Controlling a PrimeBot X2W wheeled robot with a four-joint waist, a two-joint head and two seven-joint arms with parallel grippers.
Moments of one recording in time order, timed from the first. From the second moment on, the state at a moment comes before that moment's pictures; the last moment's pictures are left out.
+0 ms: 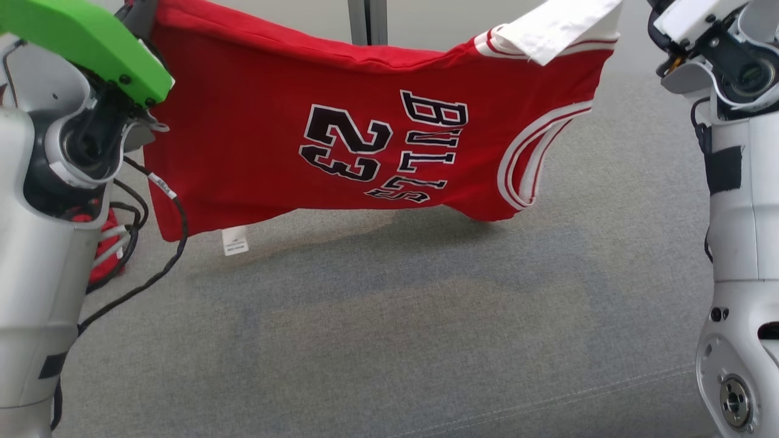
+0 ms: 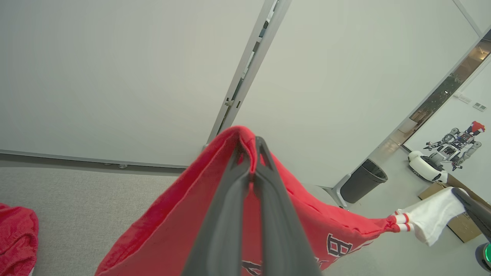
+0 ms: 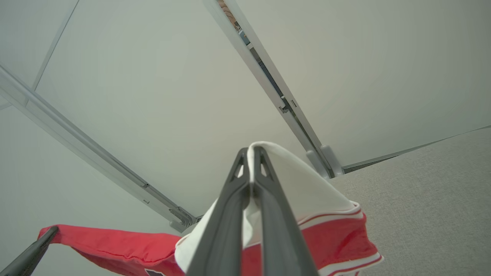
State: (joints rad) left arm -0.89 0.42 -0.39 0.16 -1.06 0.37 0.43; right arm -1.01 -0.11 -0.17 0.52 0.69 0.13 0.59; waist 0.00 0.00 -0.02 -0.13
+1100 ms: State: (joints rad) left arm -1.30 0.43 -0.51 0.34 -0.97 0.31 0.63; right arm -1.38 -0.05 -0.33 0.49 0.29 0.13 0.89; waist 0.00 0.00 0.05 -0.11
